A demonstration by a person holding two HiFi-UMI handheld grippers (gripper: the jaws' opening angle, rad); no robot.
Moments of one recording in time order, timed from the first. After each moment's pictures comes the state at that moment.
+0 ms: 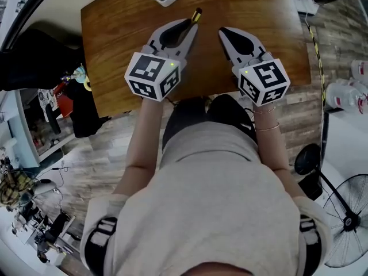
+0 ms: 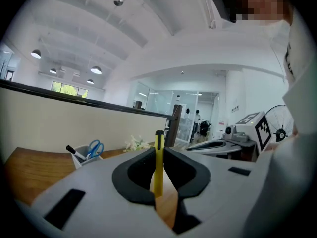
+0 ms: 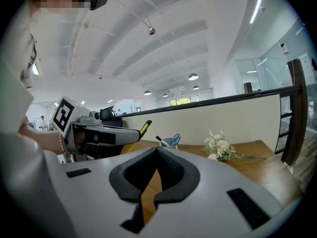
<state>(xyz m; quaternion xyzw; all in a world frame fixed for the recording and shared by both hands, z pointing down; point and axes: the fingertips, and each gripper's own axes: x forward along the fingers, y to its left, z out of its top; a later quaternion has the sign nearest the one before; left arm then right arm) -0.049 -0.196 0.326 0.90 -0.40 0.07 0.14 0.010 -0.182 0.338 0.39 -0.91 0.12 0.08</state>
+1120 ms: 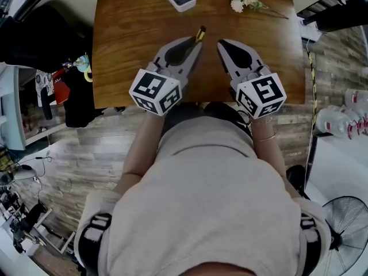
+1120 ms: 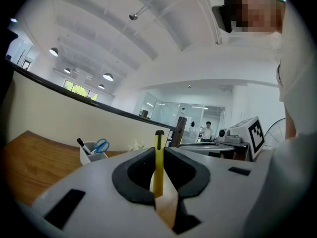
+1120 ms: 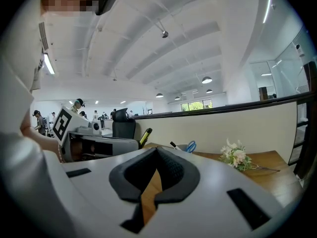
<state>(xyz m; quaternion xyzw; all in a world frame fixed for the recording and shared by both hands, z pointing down) -0.075 -0.156 0.314 0.89 -0.43 -0.02 0.16 -0.028 -0.161 0.311 0.33 -0.94 0.08 0.07</state>
